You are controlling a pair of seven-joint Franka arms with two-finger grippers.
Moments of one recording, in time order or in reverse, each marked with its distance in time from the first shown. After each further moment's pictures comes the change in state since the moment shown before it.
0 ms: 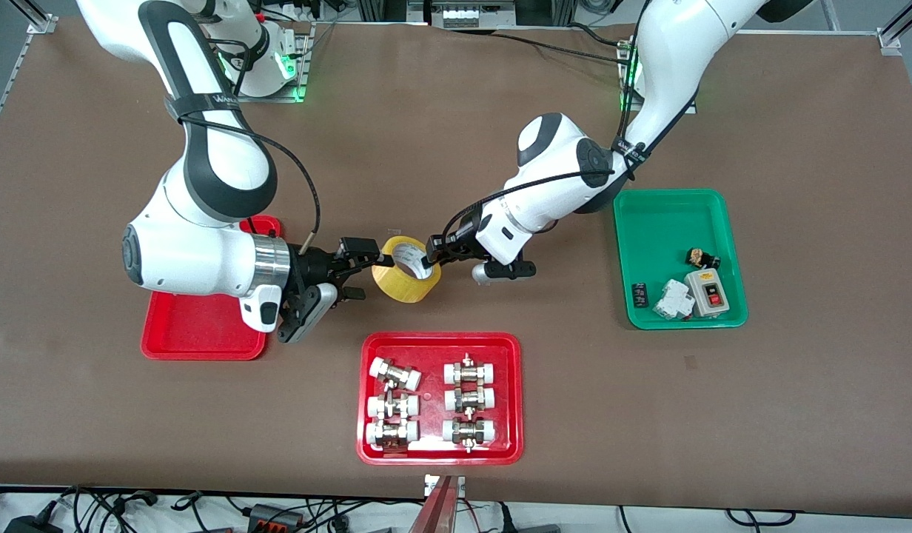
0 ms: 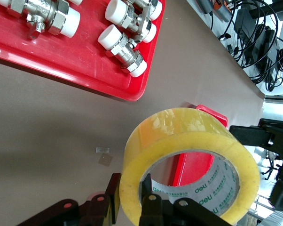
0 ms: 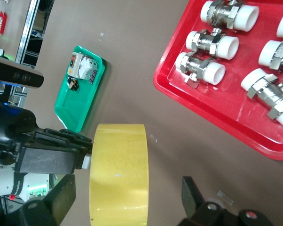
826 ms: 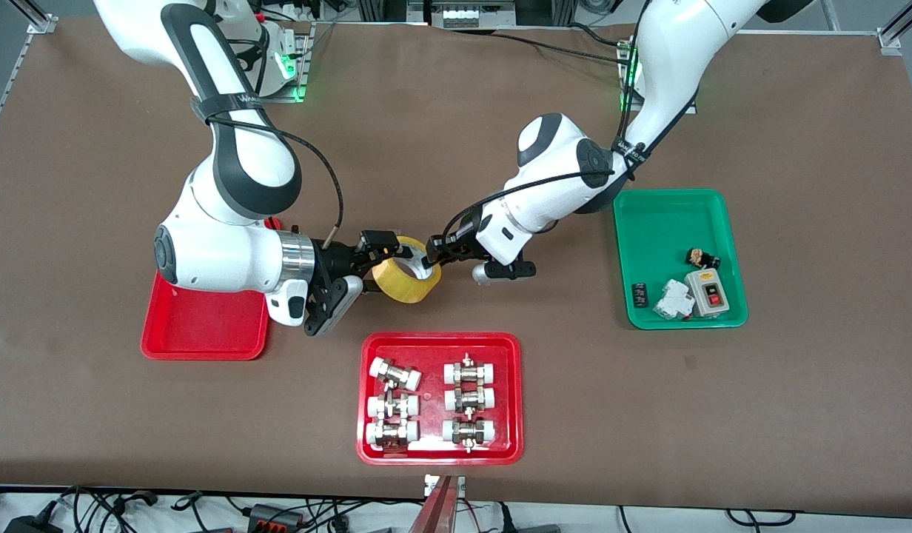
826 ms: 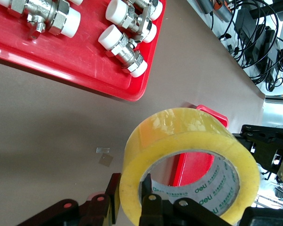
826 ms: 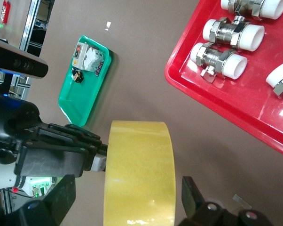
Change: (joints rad) left arm 0.000 0.000 0.001 0.000 0.000 0.000 0.000; right arm 0.029 0.012 0.009 0.001 0.003 0.001 -0.002
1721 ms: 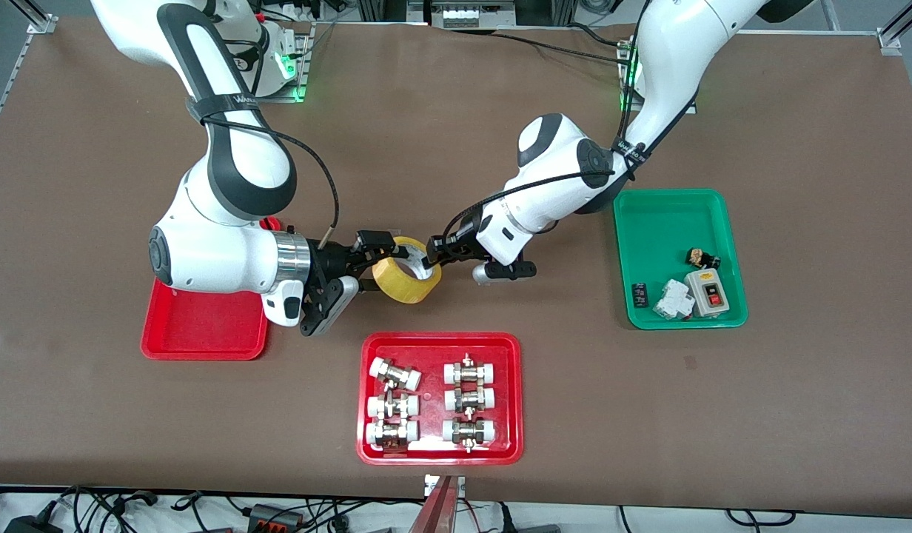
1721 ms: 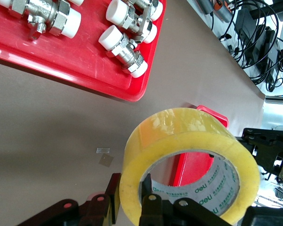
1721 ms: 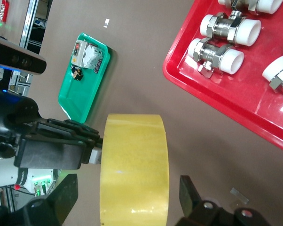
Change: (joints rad) left arm 0.000 0.000 0.001 0.000 0.000 0.001 0.000; right arm -0.005 -0.005 -0.012 -0.003 0.000 -0.027 0.003
